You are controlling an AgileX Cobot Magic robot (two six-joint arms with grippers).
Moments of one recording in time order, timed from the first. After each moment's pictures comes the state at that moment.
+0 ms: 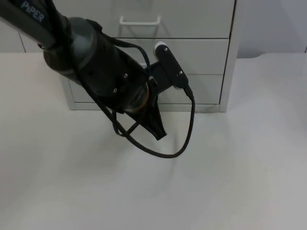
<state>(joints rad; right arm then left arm) -0.01 1.12 -1.05 -0.10 0.56 0.07 -0.62 2.21 -1.22 1.74 0.37 -1.21</state>
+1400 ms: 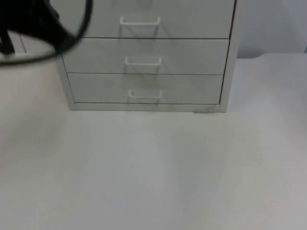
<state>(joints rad) -0.01 1.12 -1.05 -0.10 0.56 0.07 -0.48 1.25 -0.88 0.51 0.40 -0.17</state>
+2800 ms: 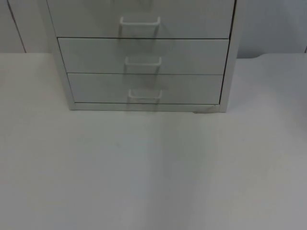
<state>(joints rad) -0.01 1.12 -1.05 -0.10 0.56 0.07 -0.14 0.98 -0.95 0.34 0.20 -0.35</state>
